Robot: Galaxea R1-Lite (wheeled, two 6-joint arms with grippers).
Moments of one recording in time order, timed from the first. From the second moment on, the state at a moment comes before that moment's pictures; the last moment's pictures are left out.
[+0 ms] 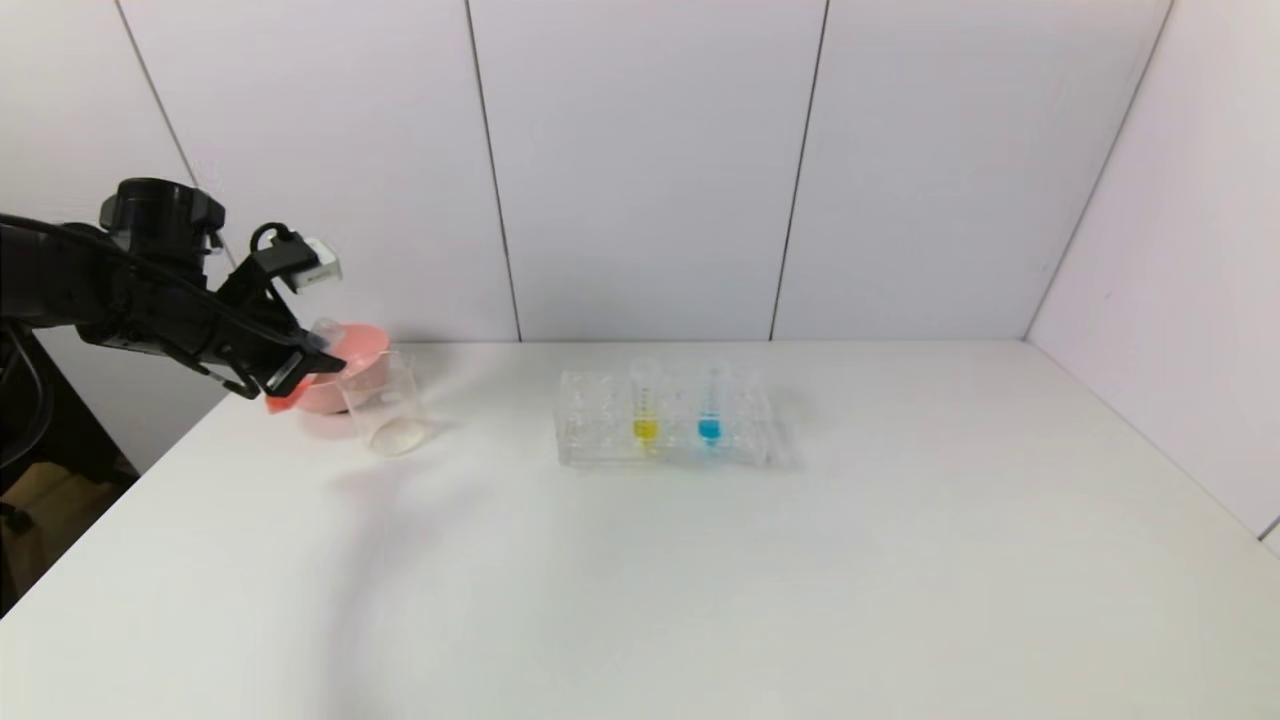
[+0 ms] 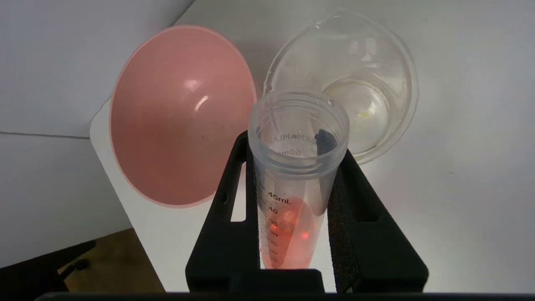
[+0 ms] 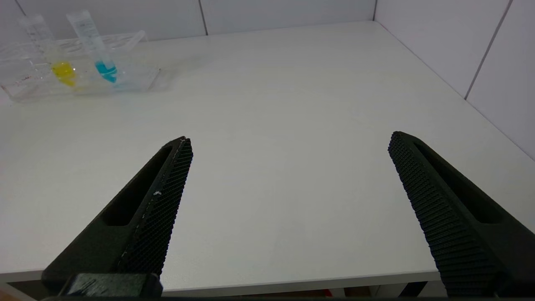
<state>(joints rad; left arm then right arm) 0.15 1.95 -1.53 0.27 -0.32 0.81 0.00 0.00 0.00 0.00 -0.04 0.09</state>
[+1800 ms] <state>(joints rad) -0.02 2.12 -1.99 0.86 0.34 0.99 0.00 0.00 0.00 0.00 -0.04 0.09</state>
